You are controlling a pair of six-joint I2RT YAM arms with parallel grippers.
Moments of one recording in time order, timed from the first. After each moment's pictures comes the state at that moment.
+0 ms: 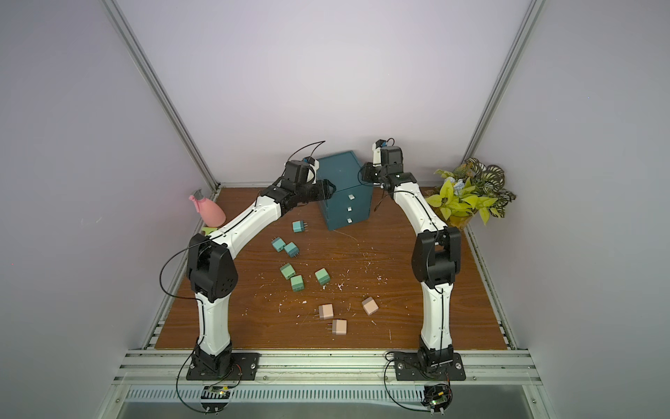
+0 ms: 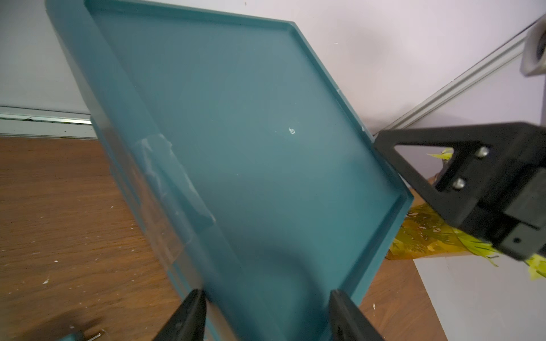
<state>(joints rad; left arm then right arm) -0.49 2.03 1.87 -0.37 0.19 -0.49 0.25 2.12 2.07 -0.41 -0.19 0.34</state>
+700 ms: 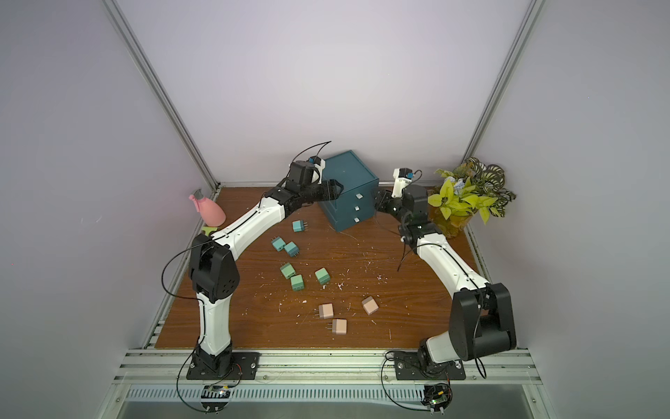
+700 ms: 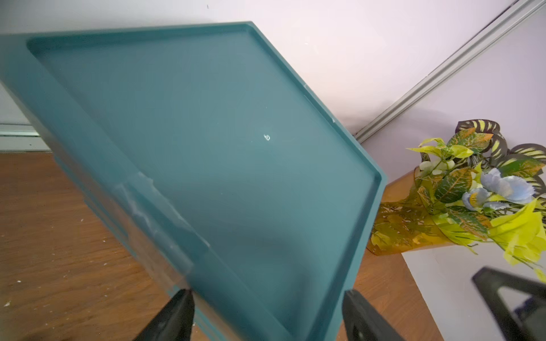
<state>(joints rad) -0.51 2.03 1.87 -0.31 0.17 -0.47 0.23 1.44 0.99 0.25 -0.27 0.63</state>
